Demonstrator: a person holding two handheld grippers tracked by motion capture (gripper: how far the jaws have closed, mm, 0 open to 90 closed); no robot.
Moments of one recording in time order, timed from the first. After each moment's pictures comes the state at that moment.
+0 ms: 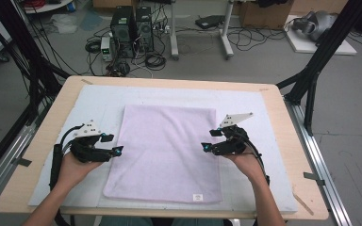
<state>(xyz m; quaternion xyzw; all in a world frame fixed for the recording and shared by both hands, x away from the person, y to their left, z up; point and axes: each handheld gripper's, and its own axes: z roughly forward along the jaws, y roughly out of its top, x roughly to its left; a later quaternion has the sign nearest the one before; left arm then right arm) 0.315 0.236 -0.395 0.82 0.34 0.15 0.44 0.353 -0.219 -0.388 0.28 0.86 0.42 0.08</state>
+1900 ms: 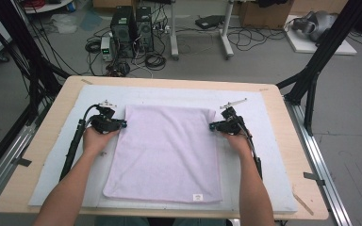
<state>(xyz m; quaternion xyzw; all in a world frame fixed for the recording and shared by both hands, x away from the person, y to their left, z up) 0.433 0.227 -0.439 0.80 0.45 0.14 0.37 0.449 -0.237 -0.440 0.42 0.83 0.37 0.07</state>
